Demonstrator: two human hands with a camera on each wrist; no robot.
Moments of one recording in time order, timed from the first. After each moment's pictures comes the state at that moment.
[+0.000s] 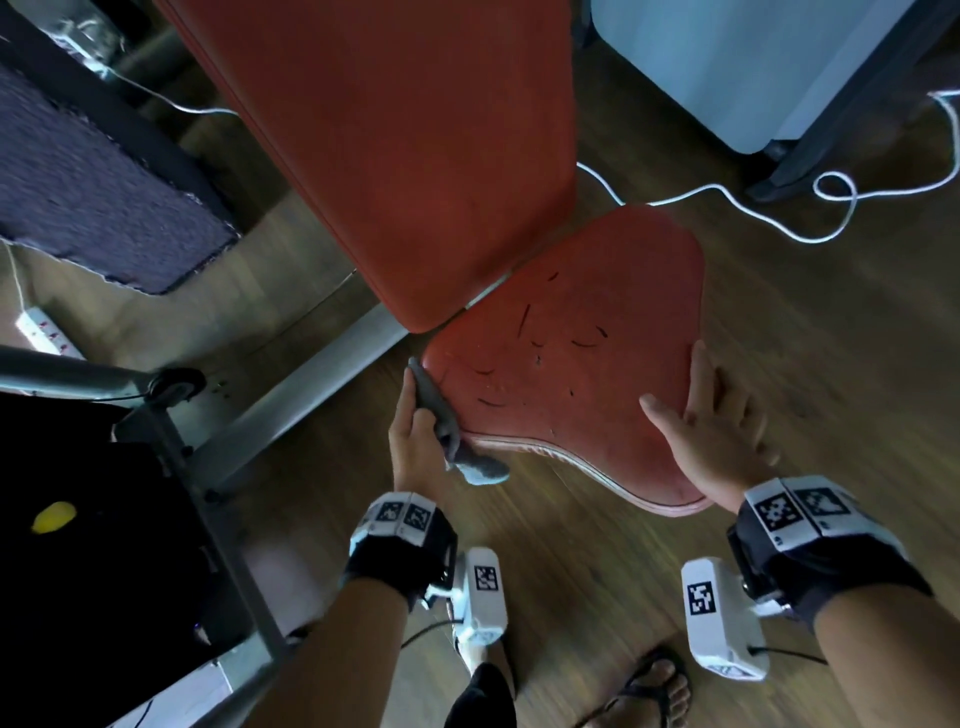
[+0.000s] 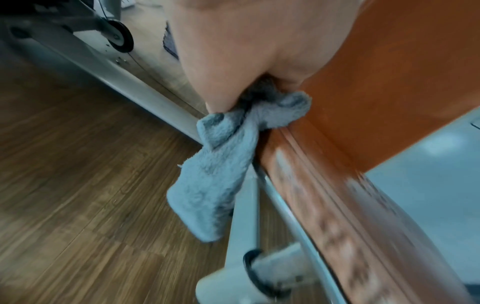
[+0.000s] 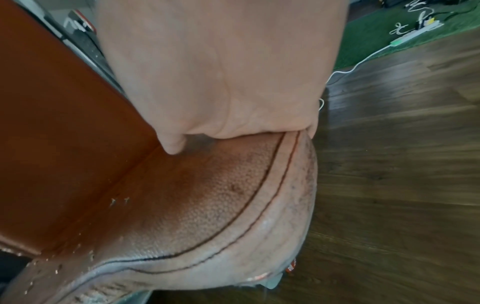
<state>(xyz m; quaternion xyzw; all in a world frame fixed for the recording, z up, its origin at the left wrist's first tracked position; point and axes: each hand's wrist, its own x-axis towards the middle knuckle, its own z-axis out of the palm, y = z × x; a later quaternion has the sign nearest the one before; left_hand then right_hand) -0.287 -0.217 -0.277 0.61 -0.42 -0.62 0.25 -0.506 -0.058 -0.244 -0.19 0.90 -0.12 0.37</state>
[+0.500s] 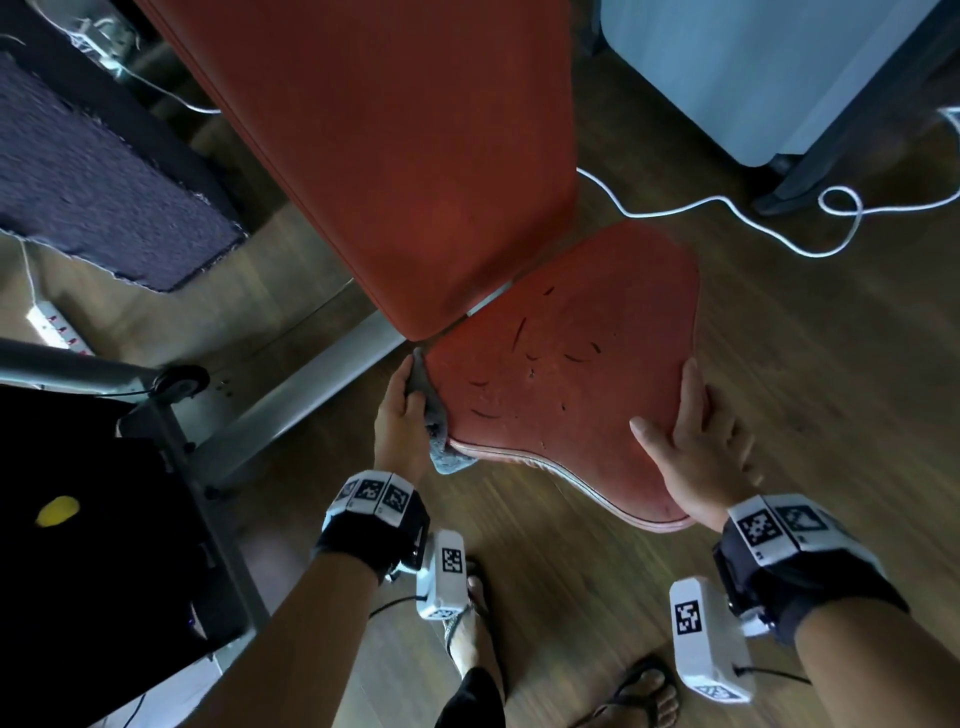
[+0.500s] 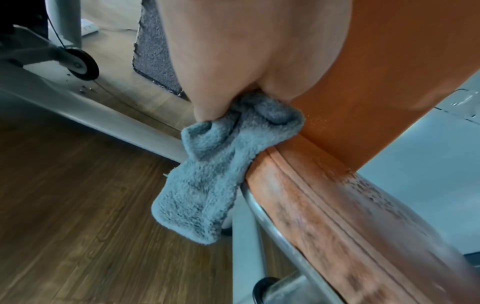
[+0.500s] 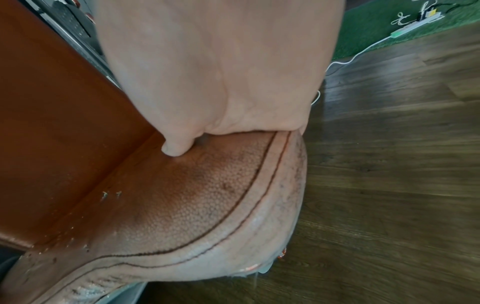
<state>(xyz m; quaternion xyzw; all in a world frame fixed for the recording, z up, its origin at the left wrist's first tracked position) -0.293 -0.249 -0.277 0.63 -0.50 -0.56 0.19 -0.505 -0.058 -0.244 -0.19 0.90 -0.12 0.37</state>
